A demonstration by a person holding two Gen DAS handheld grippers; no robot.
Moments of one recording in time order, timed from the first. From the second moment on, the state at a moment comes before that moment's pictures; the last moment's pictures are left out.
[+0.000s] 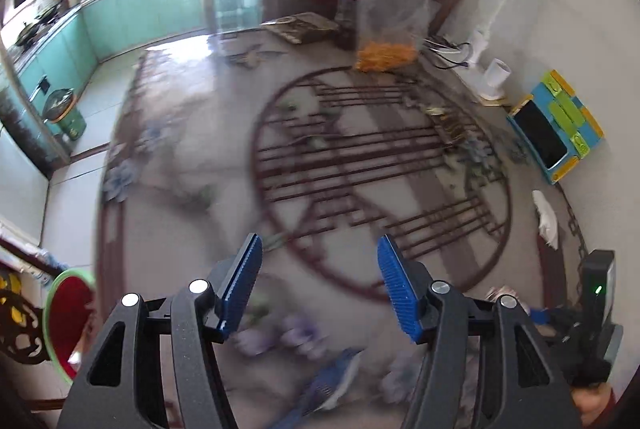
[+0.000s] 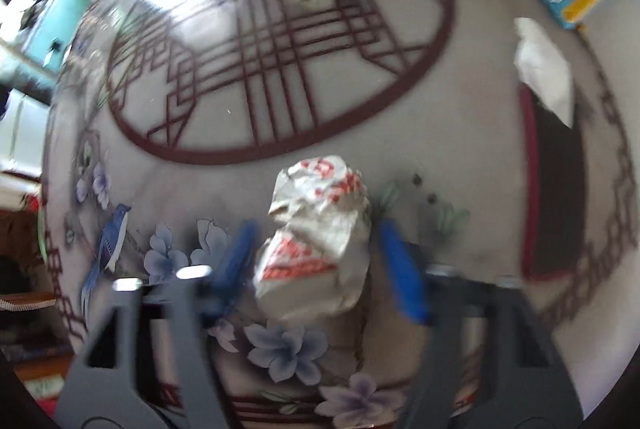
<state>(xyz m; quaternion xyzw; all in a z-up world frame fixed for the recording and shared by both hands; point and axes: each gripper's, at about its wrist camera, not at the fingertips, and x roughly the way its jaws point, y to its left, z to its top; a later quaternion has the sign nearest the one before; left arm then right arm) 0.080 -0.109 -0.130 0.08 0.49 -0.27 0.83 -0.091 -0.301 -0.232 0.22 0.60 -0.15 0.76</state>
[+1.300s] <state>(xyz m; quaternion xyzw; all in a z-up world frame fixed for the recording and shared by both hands) 0.172 -0.344 -0.190 0.03 0.54 -0.24 0.81 -0.008 -0.445 -0.201 0.20 0.53 -0.08 0.82</state>
